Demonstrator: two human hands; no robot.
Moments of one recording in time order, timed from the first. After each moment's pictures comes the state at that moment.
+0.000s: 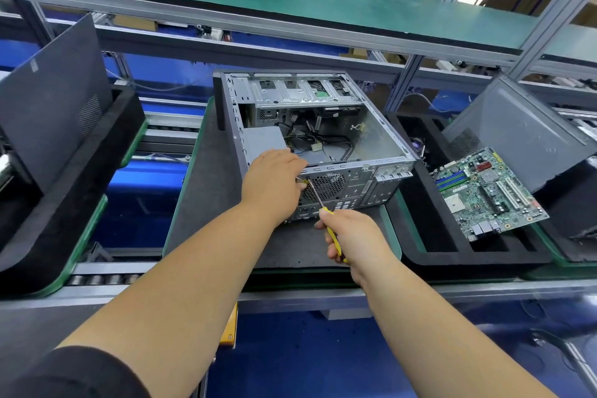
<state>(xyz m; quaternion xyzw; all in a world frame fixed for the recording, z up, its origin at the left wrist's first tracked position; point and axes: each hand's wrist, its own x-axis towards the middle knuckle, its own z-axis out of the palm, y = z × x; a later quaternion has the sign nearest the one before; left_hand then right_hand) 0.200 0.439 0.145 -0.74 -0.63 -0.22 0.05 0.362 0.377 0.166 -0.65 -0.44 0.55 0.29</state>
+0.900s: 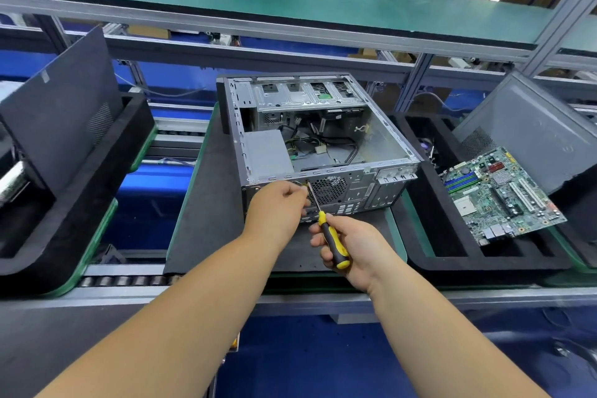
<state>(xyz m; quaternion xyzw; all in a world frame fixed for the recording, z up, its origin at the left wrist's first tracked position) 0.231 0.393 0.161 -0.43 -0.67 -0.45 -0.41 0.370 0.380 0.172 -0.56 -0.30 0.72 0.28</state>
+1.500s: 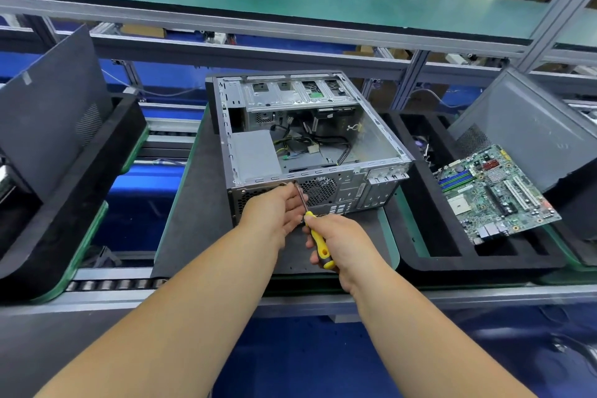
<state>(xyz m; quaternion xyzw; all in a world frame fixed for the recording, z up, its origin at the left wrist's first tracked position) 0.251 0.410 0.173 -0.13 -0.58 -0.49 -0.64 0.366 0.385 0.173 -0.62 -0.42 0.61 0.26</state>
